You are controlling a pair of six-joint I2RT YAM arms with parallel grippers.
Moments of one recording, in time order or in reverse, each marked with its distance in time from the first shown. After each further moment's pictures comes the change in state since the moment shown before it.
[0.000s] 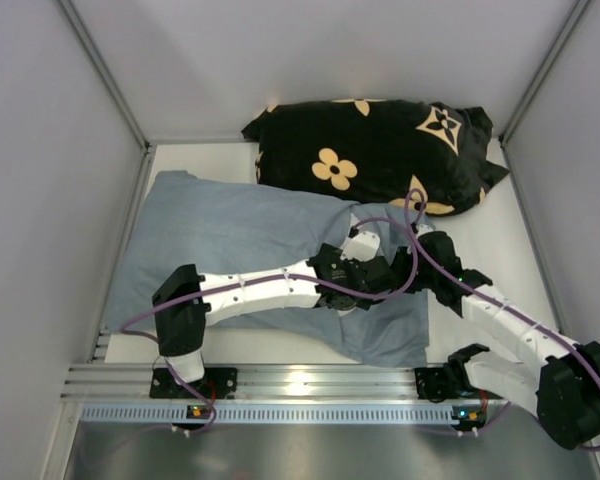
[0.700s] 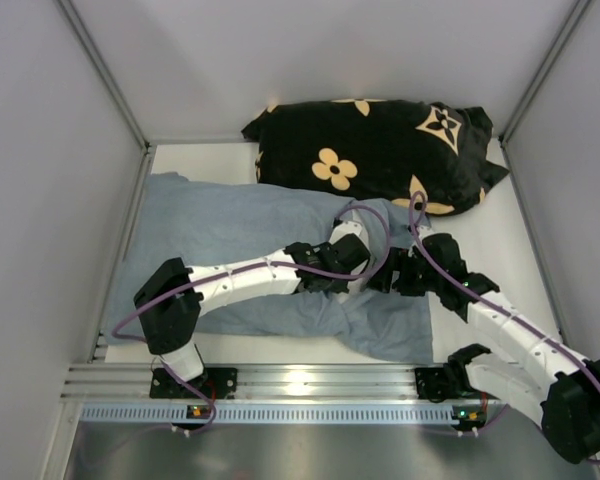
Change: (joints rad) left arm 0.166 -0.049 -0.212 0.306 0.273 0.105; right arm 0.002 -0.083 -0.005 -0.059 -0.043 -0.010
